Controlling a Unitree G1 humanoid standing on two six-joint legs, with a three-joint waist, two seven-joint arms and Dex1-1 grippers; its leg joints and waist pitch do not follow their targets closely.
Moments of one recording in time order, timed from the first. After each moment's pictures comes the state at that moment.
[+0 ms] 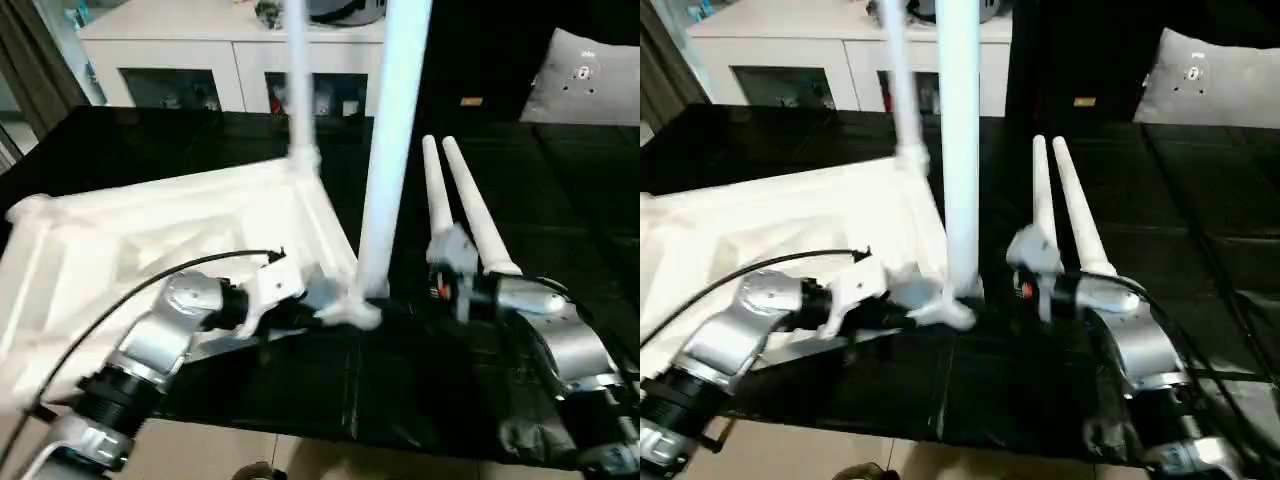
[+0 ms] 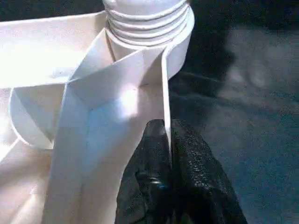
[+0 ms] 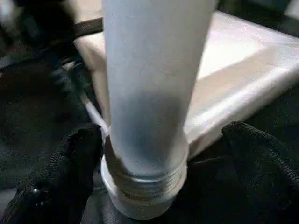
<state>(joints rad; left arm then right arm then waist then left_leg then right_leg) -0.44 0.46 -0.36 0.25 0.00 0.22 -1.18 -0.35 -0.46 0.17 0.23 0.18 0.12 1.11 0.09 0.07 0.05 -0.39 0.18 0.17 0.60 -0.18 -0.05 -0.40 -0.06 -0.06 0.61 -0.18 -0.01</state>
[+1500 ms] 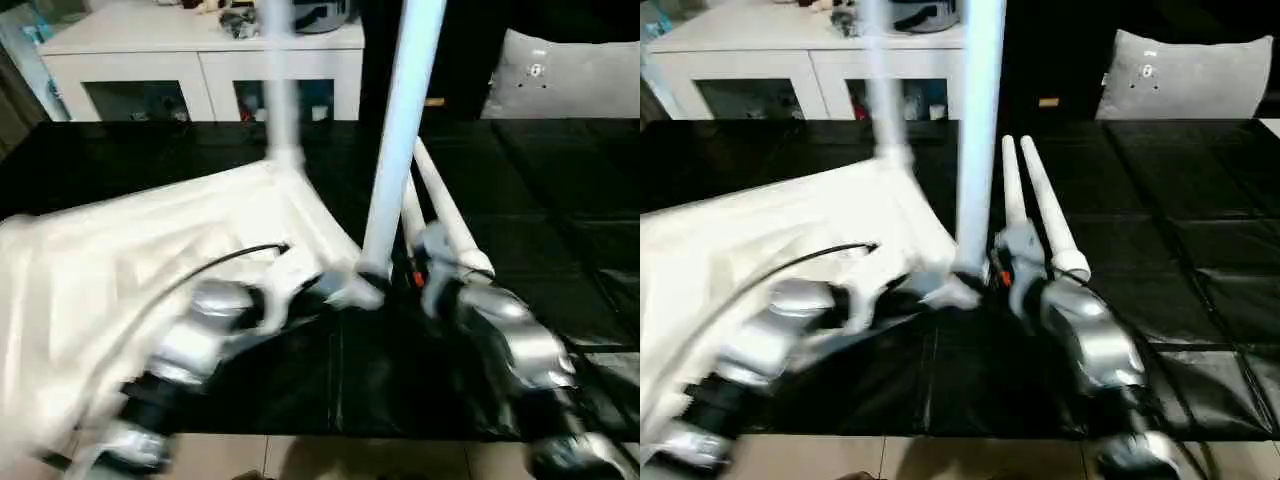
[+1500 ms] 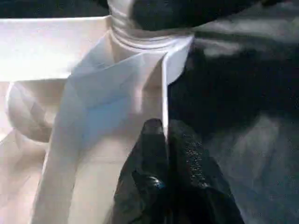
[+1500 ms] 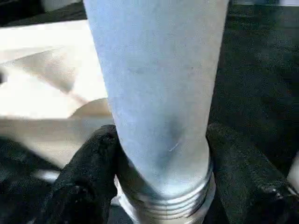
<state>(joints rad) -0.43 0.18 -0.27 0.21 0.05 0.52 -0.76 -0.41 -0.17 0.05 0.33 0.14 0.35 0.59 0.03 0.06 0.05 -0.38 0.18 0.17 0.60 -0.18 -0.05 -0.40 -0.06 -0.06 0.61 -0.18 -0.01</state>
